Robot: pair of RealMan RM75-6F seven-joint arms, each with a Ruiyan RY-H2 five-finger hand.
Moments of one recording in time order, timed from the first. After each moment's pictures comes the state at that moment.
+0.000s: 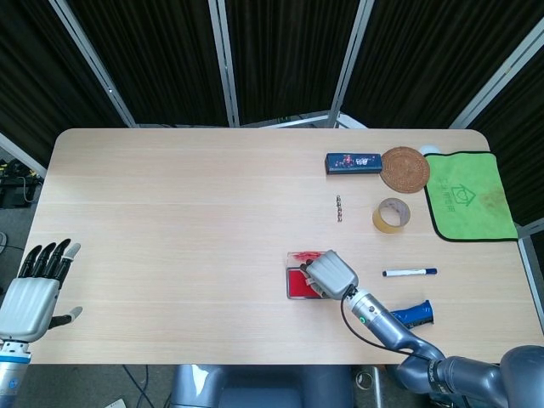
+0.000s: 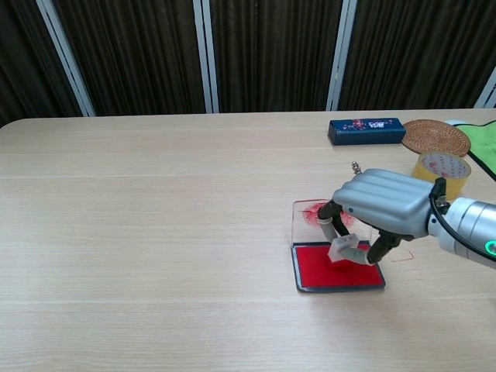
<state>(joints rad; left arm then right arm) -0.10 -1.06 0.00 -1.89 1.47 1.42 0.42 0.66 -1.64 0.04 -1.28 -1.52 0.93 -0.29</state>
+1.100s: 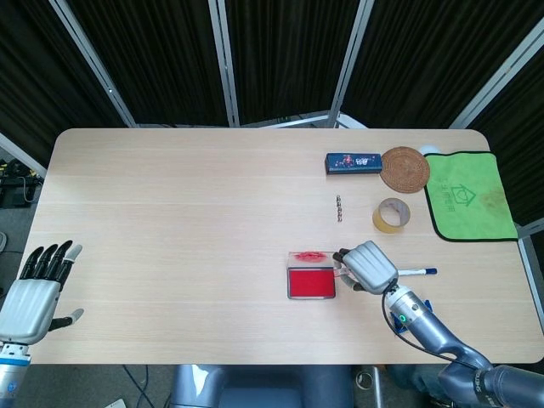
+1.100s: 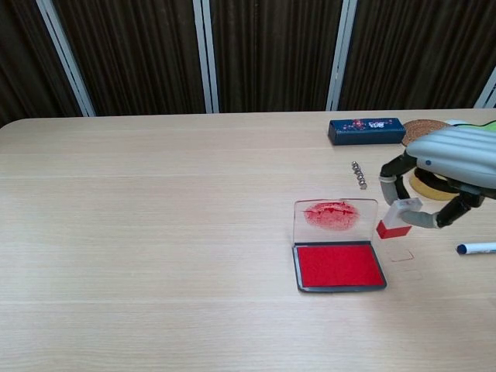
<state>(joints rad) -0.10 -1.05 0.02 -1.90 1.50 1.42 0.40 0.59 -1.39 0.01 -1.43 -1.54 1.04 -0.14</state>
